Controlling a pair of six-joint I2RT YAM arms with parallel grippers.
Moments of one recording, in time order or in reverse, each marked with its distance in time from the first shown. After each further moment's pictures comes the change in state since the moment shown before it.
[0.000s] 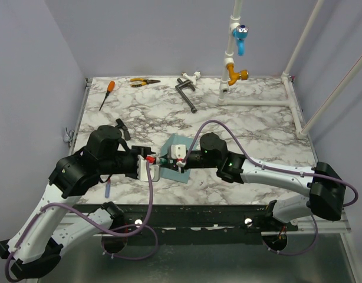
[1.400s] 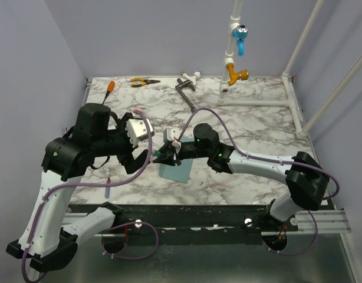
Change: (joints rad) left arm 0.245 0.195 0.246 -0.183 0.023 -0.438; right arm -0.102 0.203 0.078 0.150 -0.194 0.260
